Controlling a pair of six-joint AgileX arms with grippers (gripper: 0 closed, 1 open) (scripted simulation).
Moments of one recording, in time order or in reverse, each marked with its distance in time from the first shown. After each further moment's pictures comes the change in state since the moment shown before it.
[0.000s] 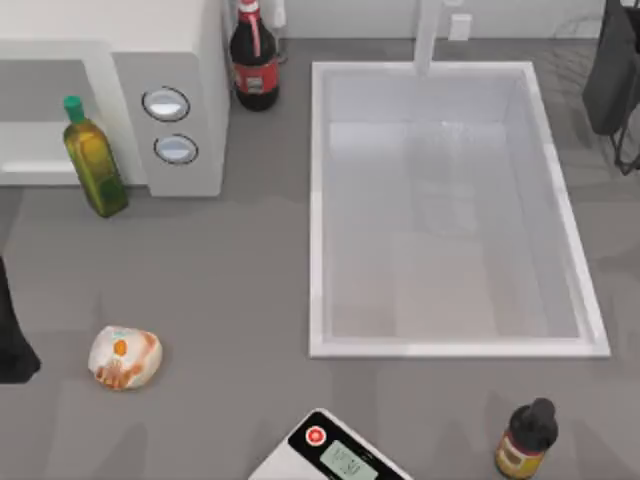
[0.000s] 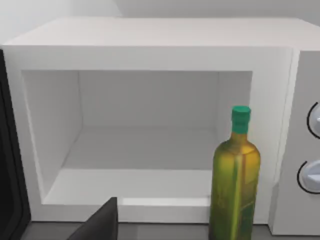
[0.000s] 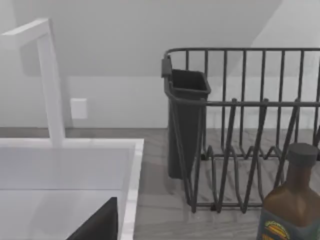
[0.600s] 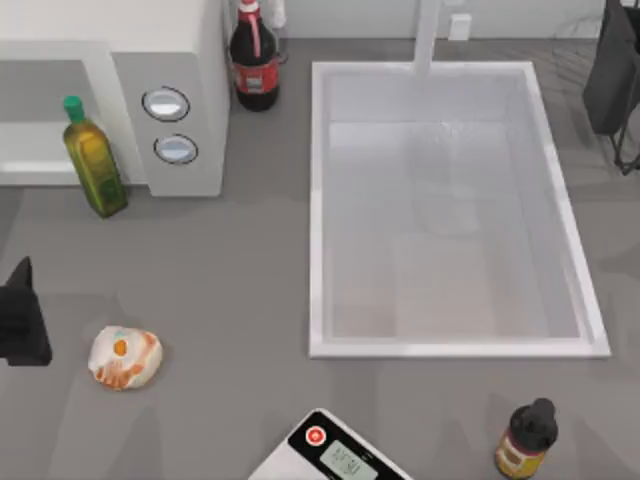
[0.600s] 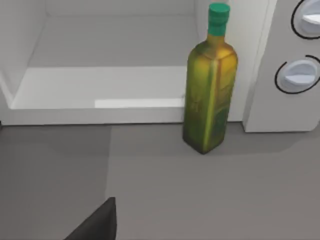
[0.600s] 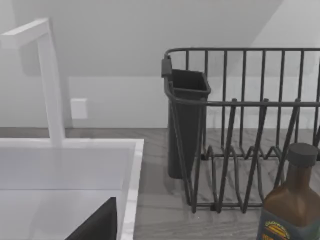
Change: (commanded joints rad) left arm -0.070 0.375 0.282 -0.257 -0.011 -0.012; right arm 0.000 0.000 0.000 0.000 0.000 0.000
